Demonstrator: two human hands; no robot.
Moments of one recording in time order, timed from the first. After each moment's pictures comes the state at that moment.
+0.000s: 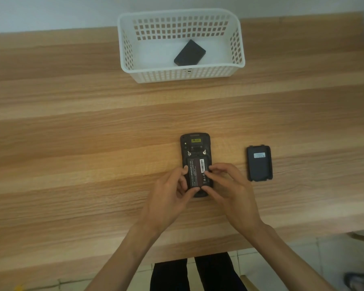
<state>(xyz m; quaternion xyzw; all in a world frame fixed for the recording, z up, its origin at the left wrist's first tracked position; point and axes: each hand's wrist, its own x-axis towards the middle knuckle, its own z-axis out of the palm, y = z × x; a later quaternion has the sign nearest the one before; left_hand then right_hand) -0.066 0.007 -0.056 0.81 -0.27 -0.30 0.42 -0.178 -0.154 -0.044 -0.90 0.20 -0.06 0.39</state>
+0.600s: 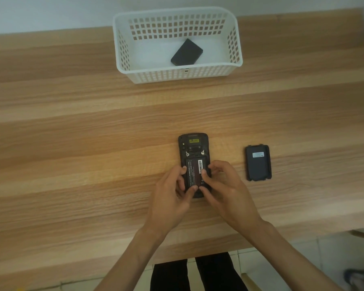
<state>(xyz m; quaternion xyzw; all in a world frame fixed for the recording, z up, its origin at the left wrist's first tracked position) -0.078 0.000 -0.062 0.83 -0.20 -0.29 0.44 -0.181 -0.156 -0.051 -0.93 0.15 0.01 0.34</state>
